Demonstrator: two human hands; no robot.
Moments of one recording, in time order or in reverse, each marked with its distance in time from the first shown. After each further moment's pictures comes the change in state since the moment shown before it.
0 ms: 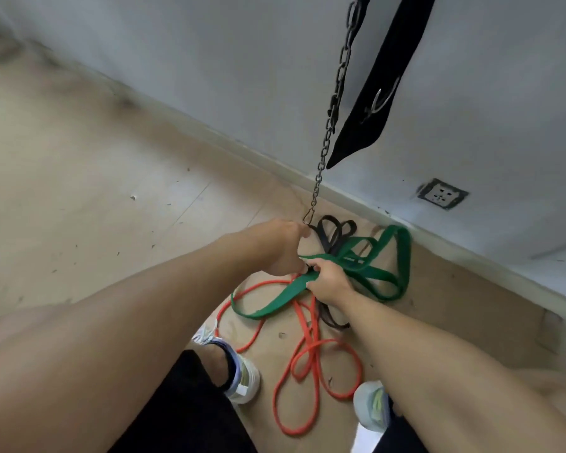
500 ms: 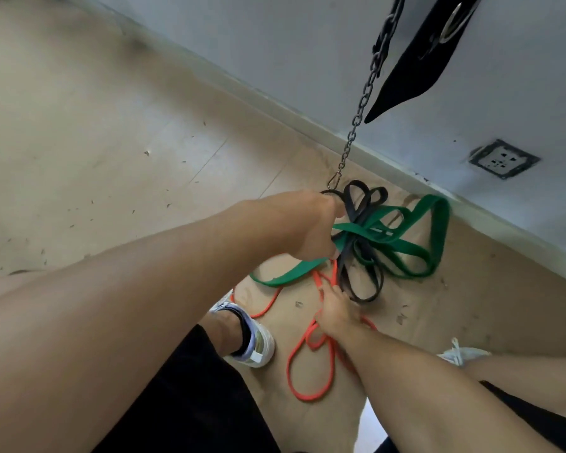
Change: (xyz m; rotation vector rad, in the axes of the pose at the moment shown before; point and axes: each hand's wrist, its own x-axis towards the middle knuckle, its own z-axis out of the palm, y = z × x) left_hand -0.012 0.001 0.004 -0.005 -0.024 0.056; right_hand -0.028 0.061 0.107 -0.379 -0.072 0.035
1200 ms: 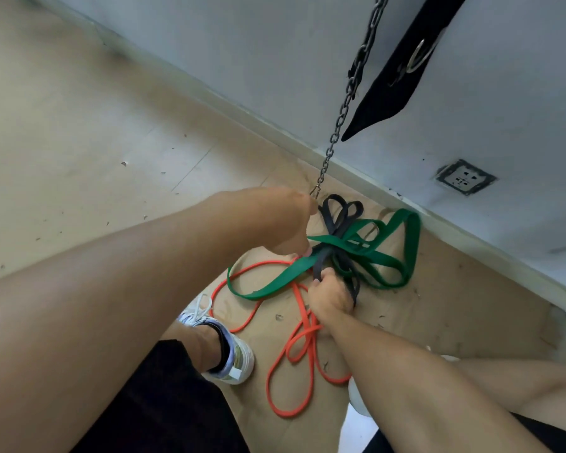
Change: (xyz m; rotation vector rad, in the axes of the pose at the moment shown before) left_hand -0.005 0.006 -0.027 0.131 -0.051 -0.065; right_hand 0.015 -0.017 -0.057 0.261 0.221 0.315
